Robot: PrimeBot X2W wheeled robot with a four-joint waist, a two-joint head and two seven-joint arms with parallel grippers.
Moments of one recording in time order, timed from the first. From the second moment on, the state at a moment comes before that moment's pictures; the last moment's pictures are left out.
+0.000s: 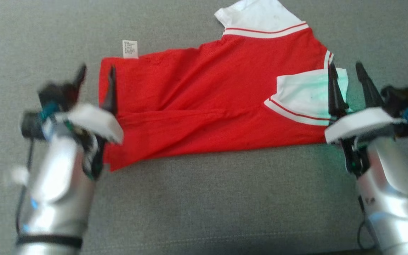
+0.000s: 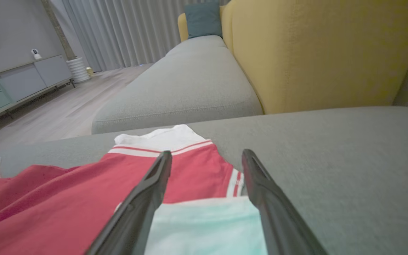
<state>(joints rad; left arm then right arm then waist) -0.53 0.10 -0.18 0.59 -0.20 -0.03 -0.22 -0.53 -0.14 0.10 0.67 0.27 0.13 -0.25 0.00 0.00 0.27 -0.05</state>
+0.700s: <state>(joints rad) -0.85 0.17 -0.26 0.95 -0.22 -0.12 0.00 -0.72 -0.17 0.24 0.70 0.30 0.13 -0.25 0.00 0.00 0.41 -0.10</state>
